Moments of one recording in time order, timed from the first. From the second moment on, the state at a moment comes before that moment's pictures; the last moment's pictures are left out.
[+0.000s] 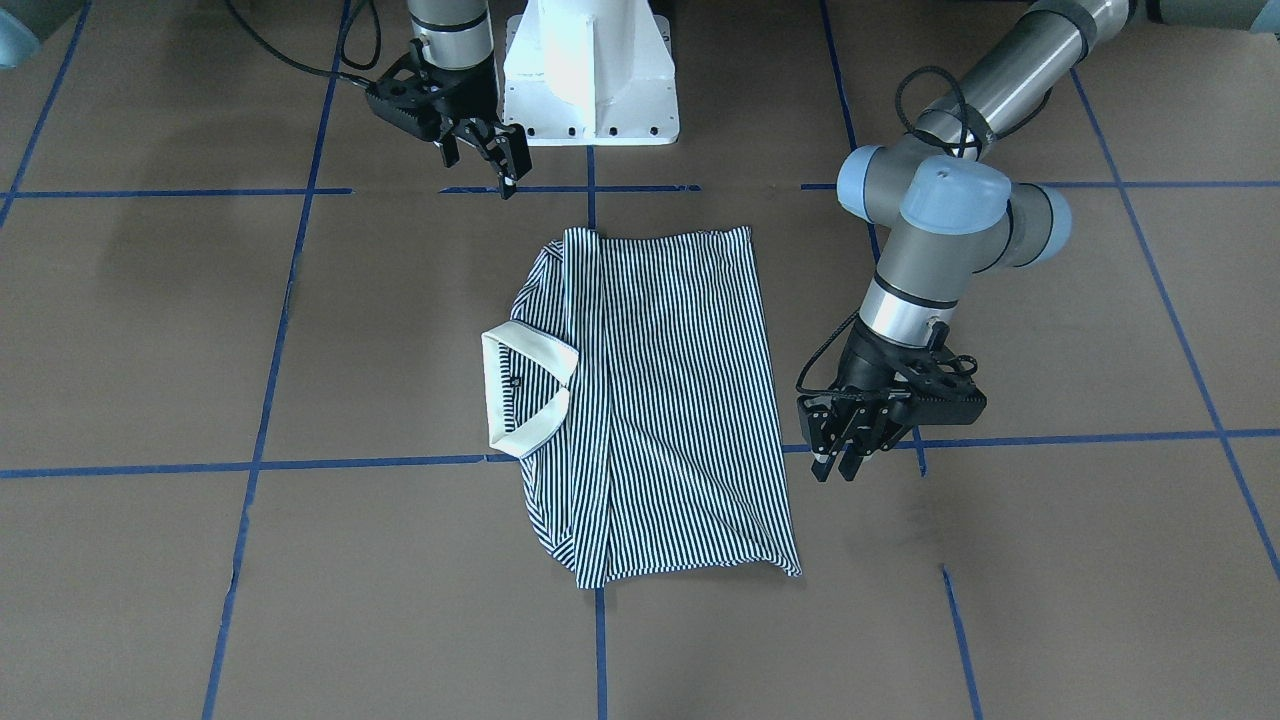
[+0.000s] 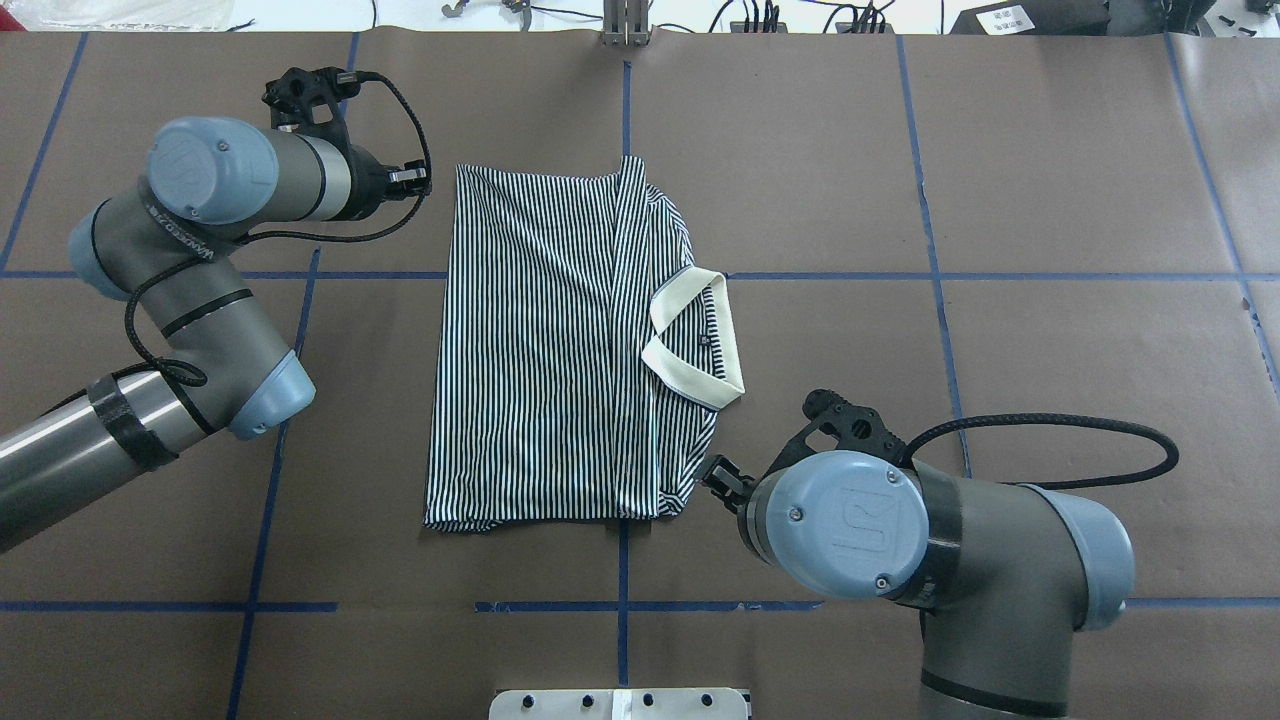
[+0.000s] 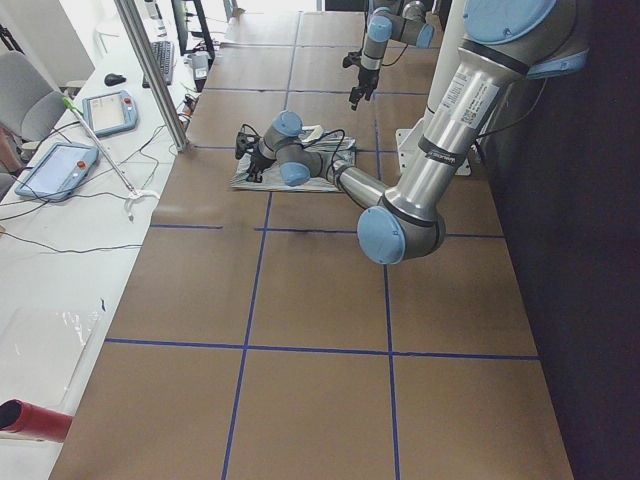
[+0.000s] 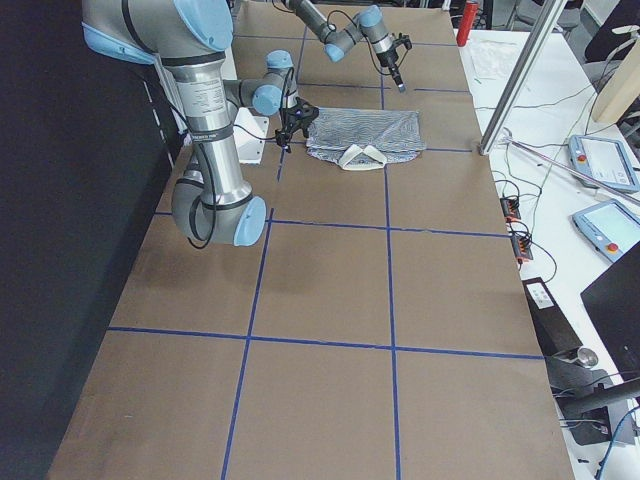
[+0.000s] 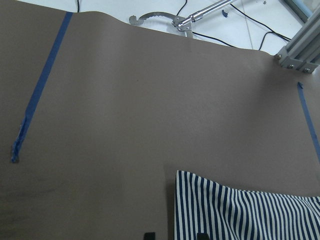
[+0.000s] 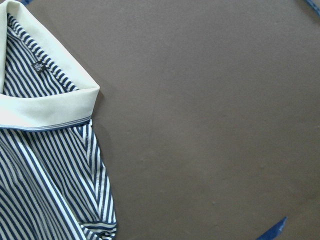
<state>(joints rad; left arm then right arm) -0.78 -2.08 -1.46 -2.27 -1.70 -1.26 0.25 -1.11 2.07 -1.76 1.58 2.07</state>
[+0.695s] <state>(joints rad) -0.76 -2.06 -1.49 -2.27 -1.71 -1.33 0.27 -0.94 1.79 -1.61 1.57 2.28</state>
